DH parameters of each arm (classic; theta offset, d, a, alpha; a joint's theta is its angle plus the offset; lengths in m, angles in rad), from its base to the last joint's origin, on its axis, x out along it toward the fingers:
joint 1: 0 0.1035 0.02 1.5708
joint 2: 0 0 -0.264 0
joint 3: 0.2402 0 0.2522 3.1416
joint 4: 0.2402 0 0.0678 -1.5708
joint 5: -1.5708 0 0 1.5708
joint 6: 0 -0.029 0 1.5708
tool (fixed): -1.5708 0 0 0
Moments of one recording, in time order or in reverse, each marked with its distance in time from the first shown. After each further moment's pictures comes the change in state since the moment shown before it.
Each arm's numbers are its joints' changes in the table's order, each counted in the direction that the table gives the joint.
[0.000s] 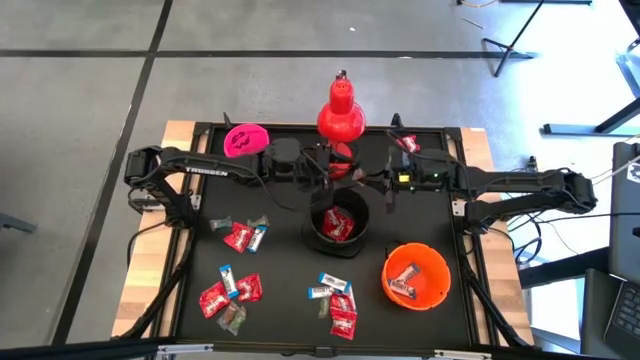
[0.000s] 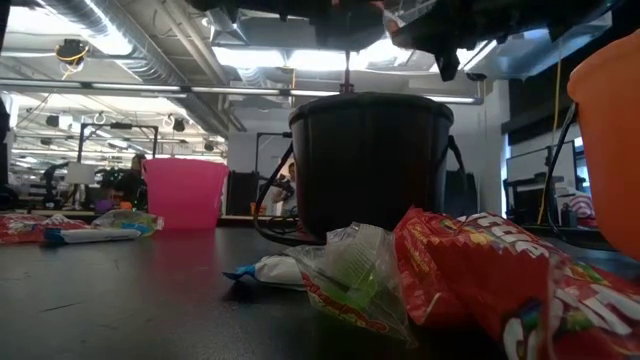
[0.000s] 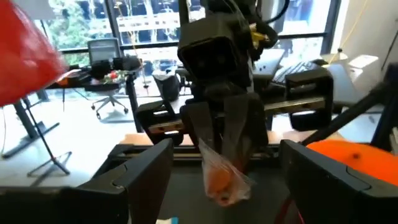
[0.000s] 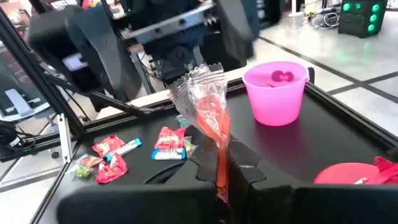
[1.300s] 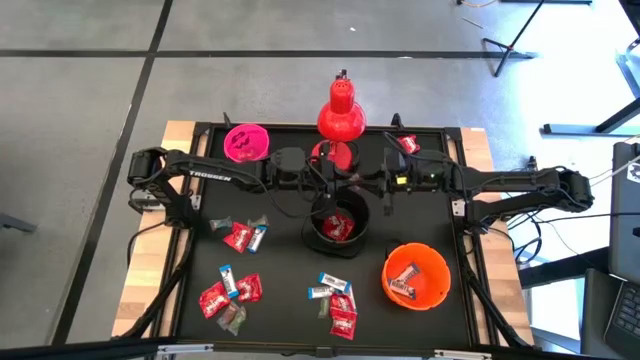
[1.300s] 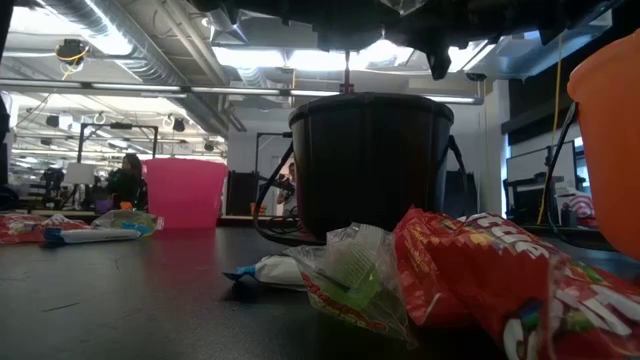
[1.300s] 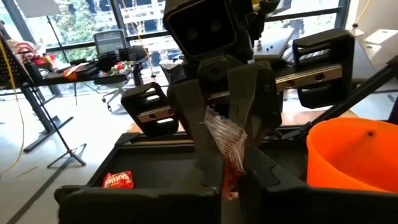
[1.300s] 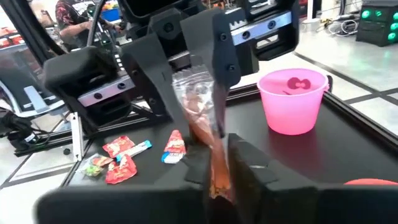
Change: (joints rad) left arm -0.052 -0.031 0.000 0.023 -0.083 -0.051; right arm -0.001 -0.044 0.000 -0.075 -0.044 0.020
